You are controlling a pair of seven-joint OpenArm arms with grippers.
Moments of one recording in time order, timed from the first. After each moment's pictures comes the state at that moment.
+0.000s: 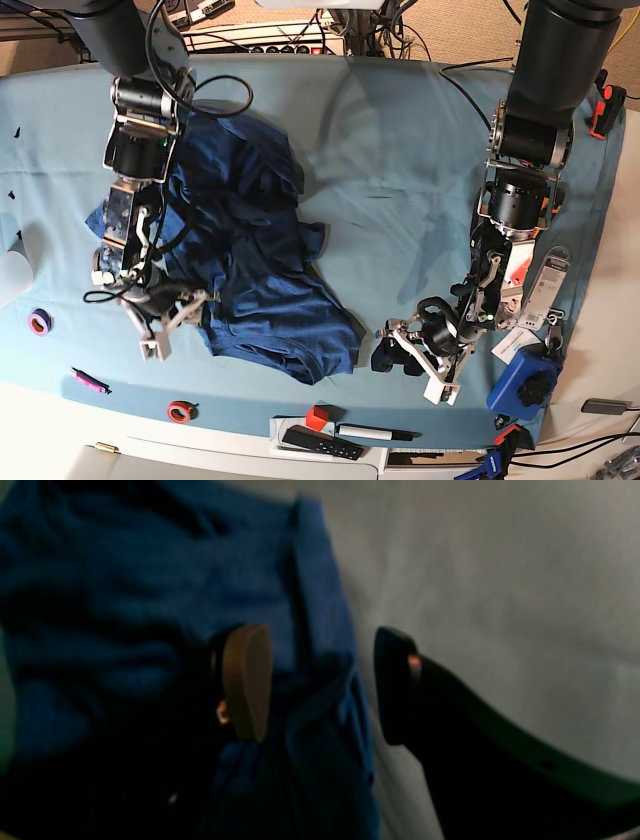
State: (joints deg) left arm -38.3 -7.7 13.9 42.8 -32.8 -23.9 21.3; right arm 28.7 10.4 13.6 61.2 5.5 26.7 -41.8
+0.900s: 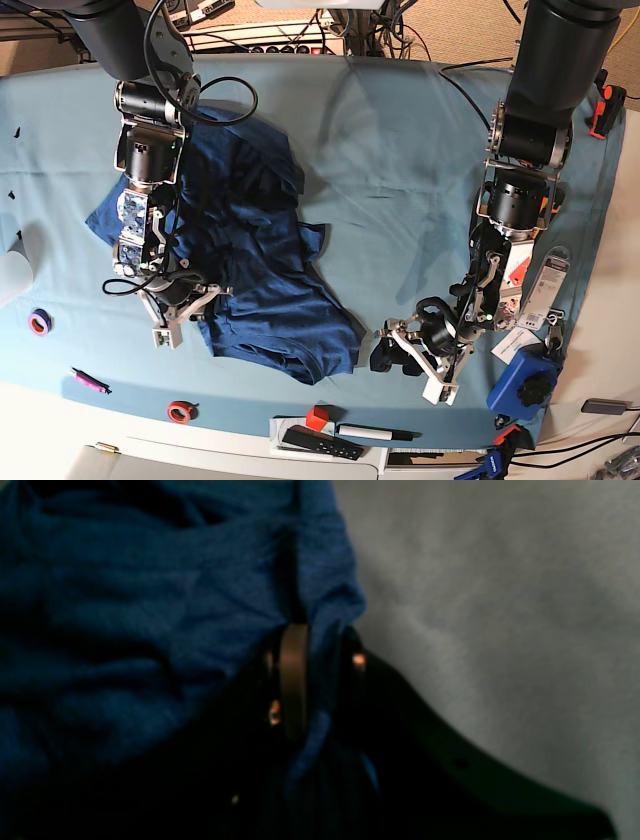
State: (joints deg) left arm -38.3 -7.5 13.9 42.8 -32.8 -23.9 21.3; right arm 29.7 9.3 13.6 48.7 2.5 25.4 -27.2
